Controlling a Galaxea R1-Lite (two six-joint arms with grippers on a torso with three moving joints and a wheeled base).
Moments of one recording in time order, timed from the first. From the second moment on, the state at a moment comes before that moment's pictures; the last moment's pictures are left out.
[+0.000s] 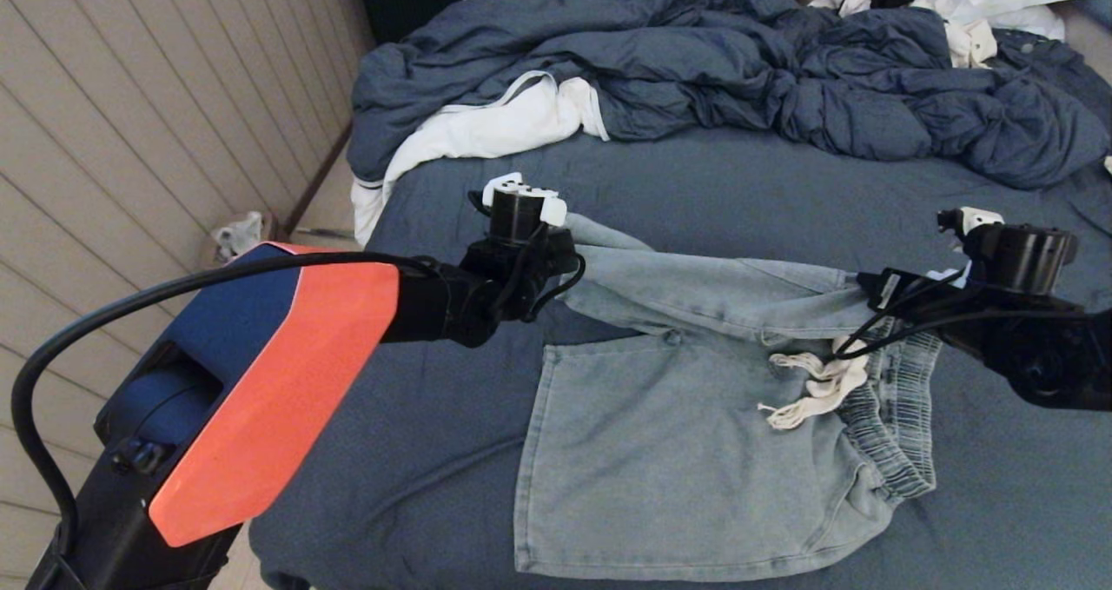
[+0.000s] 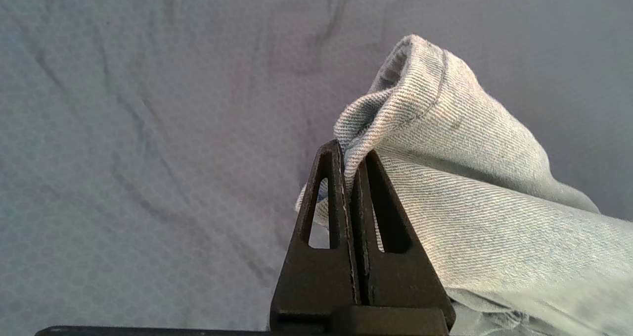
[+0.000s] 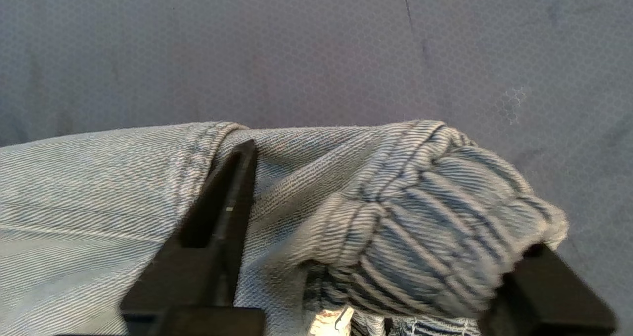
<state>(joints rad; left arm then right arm) -0.66 2.42 -1.93 -0.32 0.38 -0.41 -0.19 1.92 -0.93 -0.79 -0.08 0.16</state>
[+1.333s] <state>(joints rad) -0.65 2.16 -1.54 -0.40 0.49 -0.43 -0.23 2.07 -1.07 -0.78 -0.17 0.13</state>
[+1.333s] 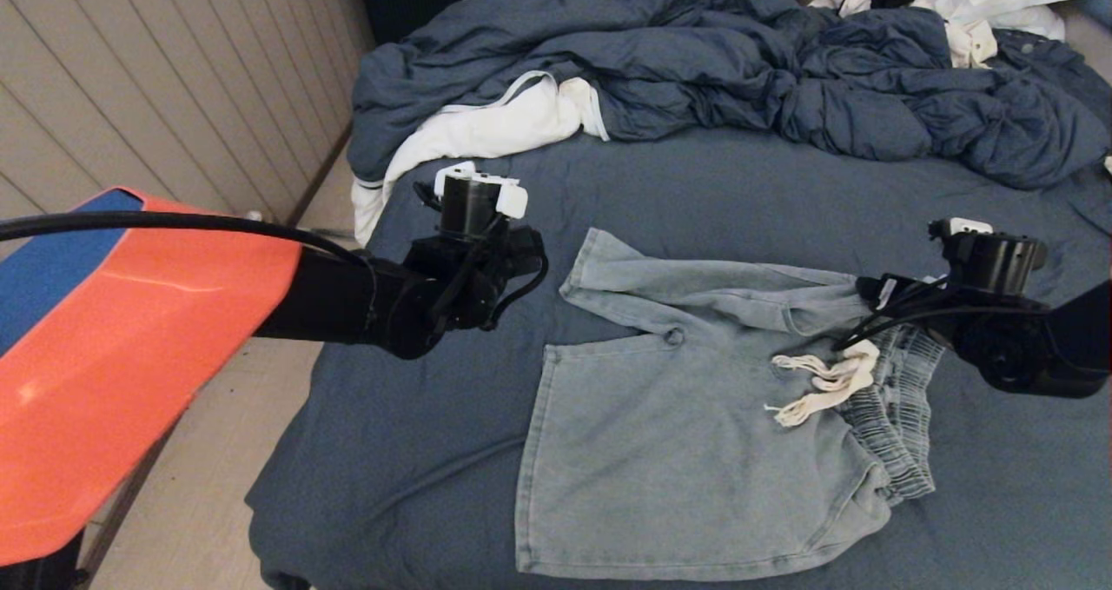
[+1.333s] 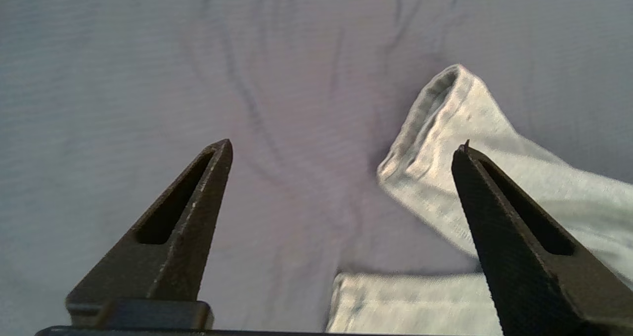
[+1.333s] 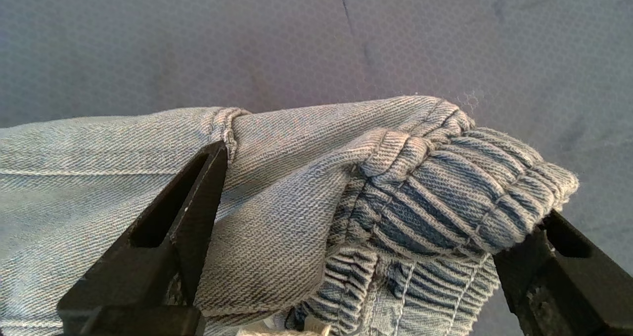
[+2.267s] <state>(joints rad) -0.67 1.88 -1.16 -0.50 0.49 -0.43 -0.27 2.02 -0.96 -0.71 -0.06 0.10</state>
